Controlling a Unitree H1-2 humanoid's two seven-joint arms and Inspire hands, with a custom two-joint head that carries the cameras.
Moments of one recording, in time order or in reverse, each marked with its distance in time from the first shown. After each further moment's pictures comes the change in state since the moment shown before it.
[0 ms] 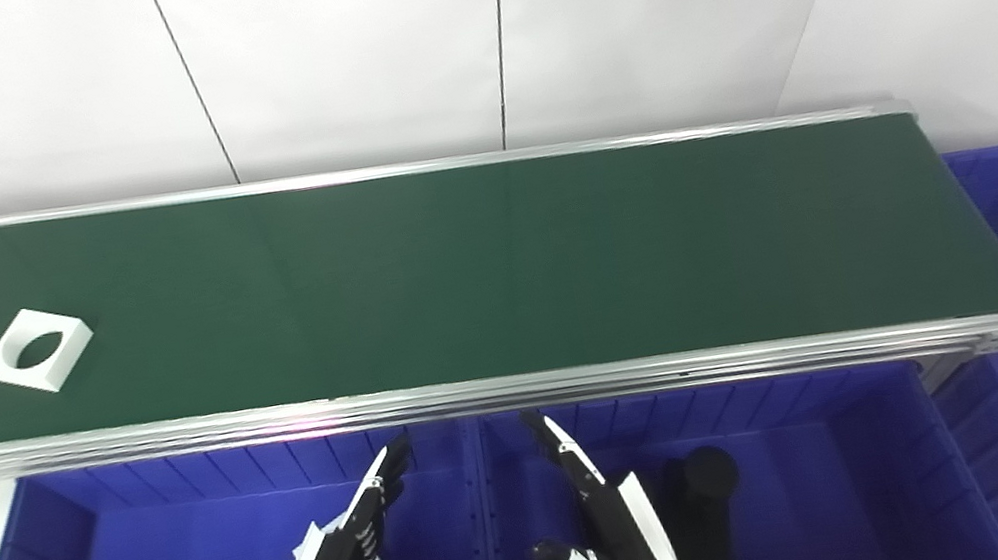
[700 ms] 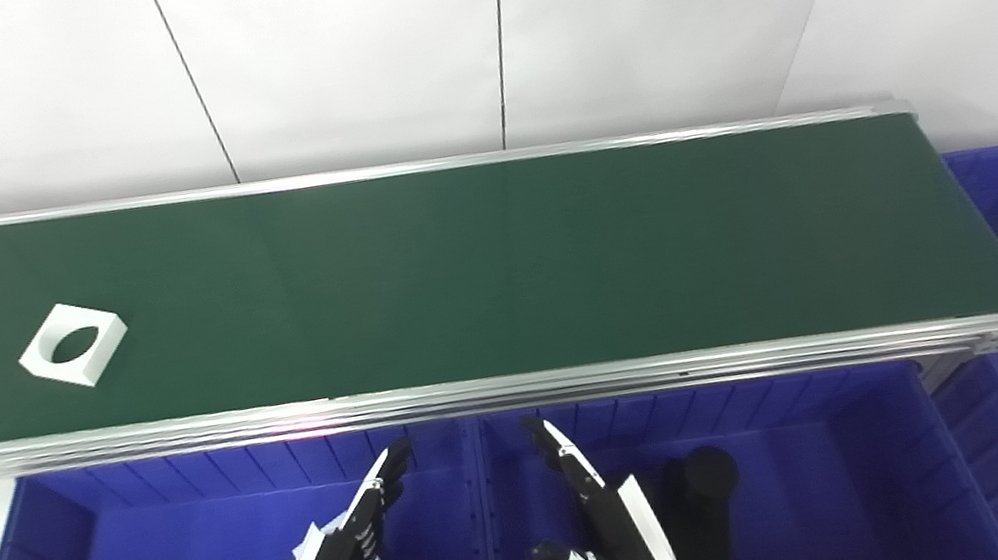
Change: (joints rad) left arm -0.003 0.002 0.000 0.010 -0.007 0.000 0.000; right arm 0.000 0.002 -0.006 0.015 0.000 0.000 0.006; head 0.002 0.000
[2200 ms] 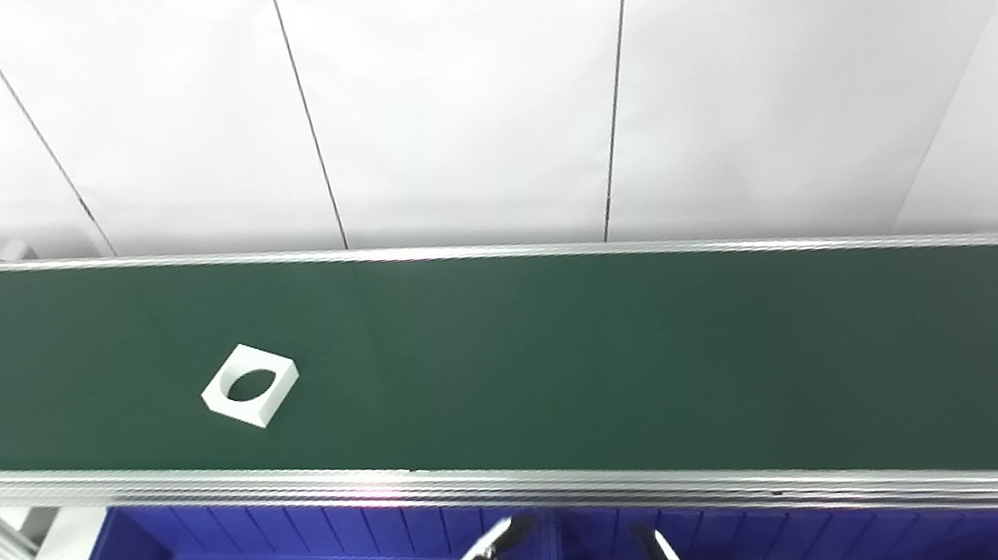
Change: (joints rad) left arm -0.129 0.099 -0.273 -0.076 0.111 -0.002 0.313; right arm -0.019 -0.018 -0.038 0.083 0.042 0.000 0.031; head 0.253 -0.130
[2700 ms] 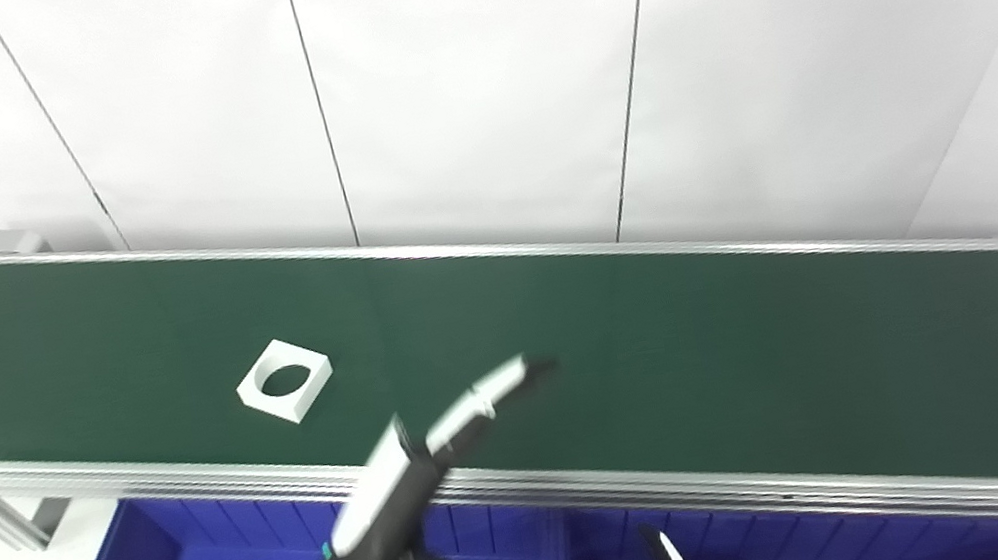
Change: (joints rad) left arm -0.199 0.064 0.172 -0.303 0.126 -0.005 -0.110; right arm -0.022 -0.001 0.017 0.028 -0.019 0.000 -0.019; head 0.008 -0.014
